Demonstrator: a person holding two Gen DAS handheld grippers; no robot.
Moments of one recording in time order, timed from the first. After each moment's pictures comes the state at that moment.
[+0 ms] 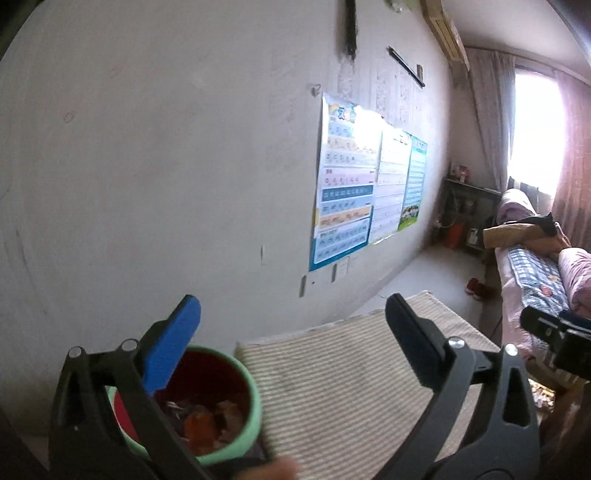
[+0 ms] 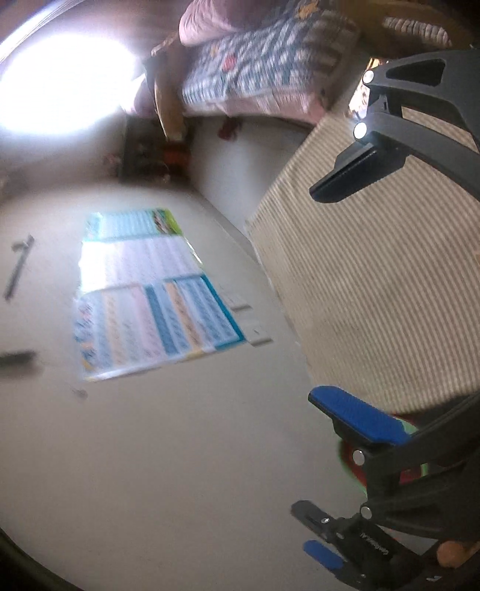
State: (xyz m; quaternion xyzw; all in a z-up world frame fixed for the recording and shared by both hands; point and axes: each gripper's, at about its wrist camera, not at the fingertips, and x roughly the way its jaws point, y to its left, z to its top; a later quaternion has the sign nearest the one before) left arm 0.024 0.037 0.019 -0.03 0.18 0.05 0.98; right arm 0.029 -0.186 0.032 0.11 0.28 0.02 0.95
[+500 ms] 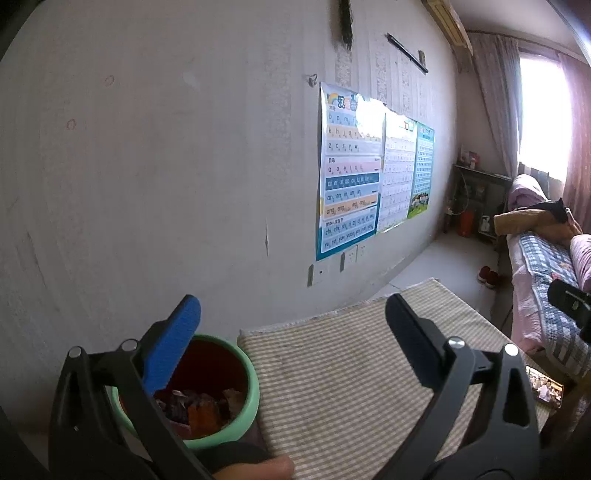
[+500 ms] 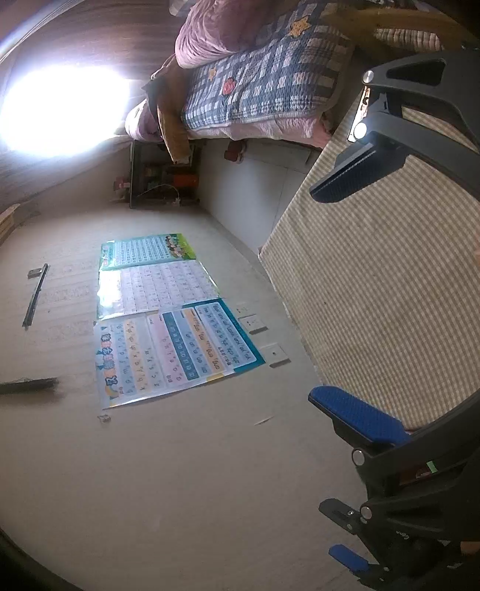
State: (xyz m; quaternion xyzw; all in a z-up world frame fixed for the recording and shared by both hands) left arm 0.018 0.013 0.015 -0.01 0.20 0.07 0.98; right arm 0.015 -0.208 0.039 0.11 0.27 -0.01 0.96
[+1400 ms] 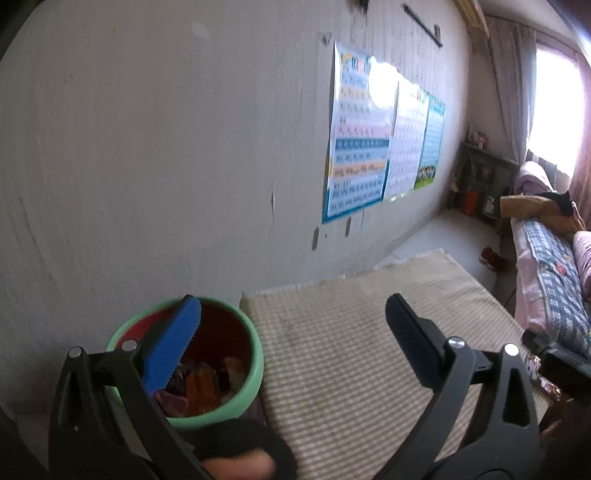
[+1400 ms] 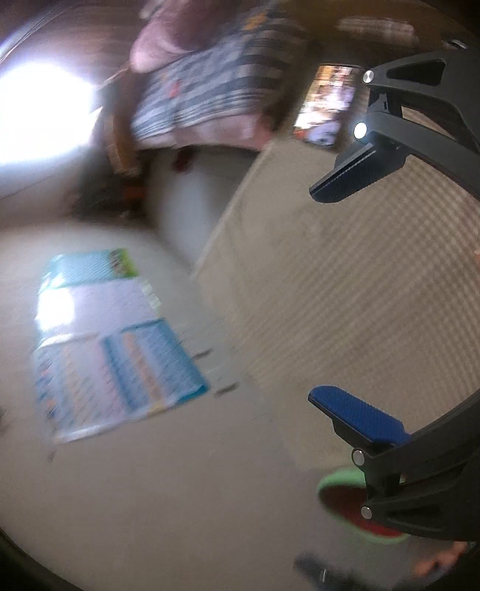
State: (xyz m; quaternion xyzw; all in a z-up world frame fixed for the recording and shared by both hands) left arm 0.037 0.036 -0.019 -0.03 0.27 0.08 0.96; right arm 0.051 -0.231 -0.062 0.13 0.39 -0.05 0.91
